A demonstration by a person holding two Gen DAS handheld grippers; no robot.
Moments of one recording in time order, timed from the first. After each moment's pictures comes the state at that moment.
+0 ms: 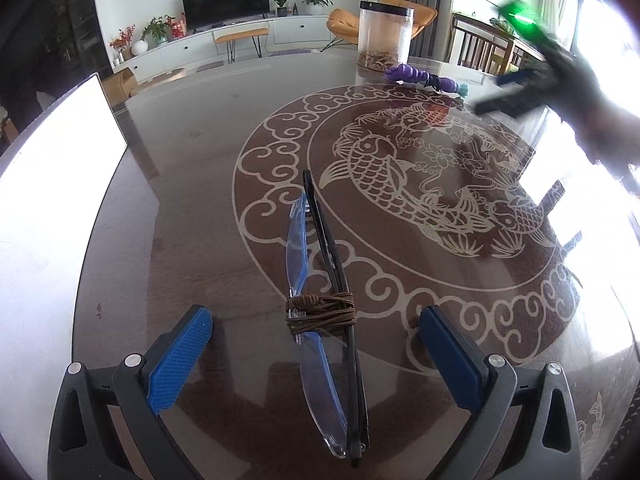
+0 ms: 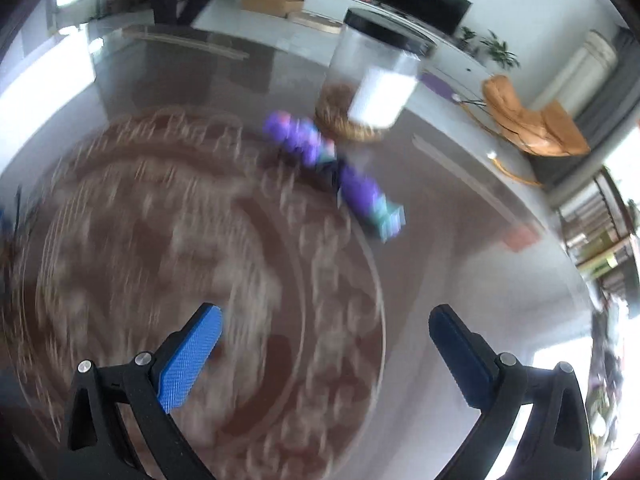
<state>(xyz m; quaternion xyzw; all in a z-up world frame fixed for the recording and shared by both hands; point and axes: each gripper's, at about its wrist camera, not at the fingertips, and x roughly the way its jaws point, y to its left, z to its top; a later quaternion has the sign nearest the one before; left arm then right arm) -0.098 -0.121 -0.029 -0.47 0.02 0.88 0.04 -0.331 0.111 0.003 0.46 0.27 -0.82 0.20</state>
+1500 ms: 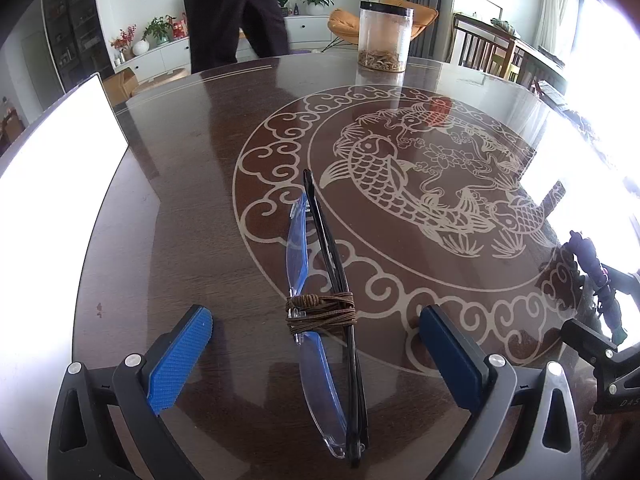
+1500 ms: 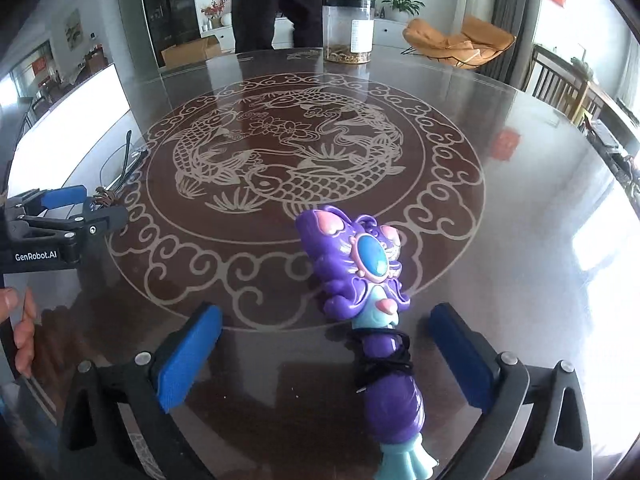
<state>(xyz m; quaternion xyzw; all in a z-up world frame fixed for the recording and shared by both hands) -0.106 -0.121 -0.028 -0.47 0.02 0.88 0.04 -0.115 0.100 -0.025 0.46 0.06 -0.88 0.10</state>
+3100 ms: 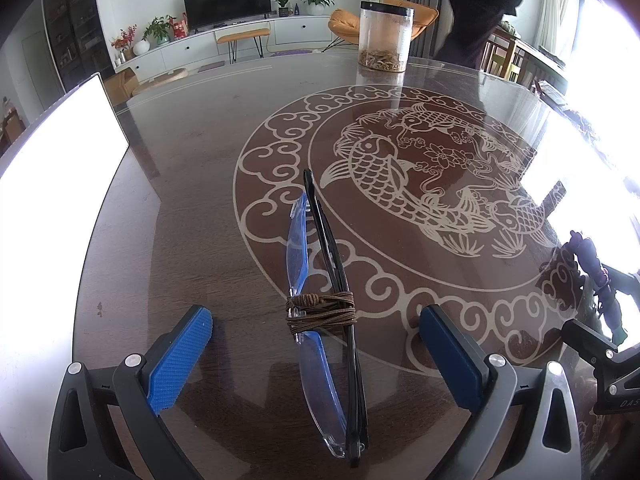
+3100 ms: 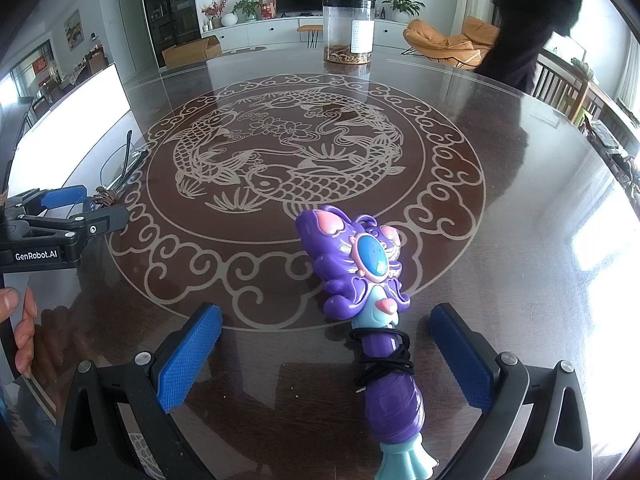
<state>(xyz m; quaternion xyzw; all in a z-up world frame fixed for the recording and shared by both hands) -0.107 -0.122 -0.028 -0.47 0.02 0.88 0.04 -0.111 0.104 -0.027 0.46 0.06 -0.88 0.10</state>
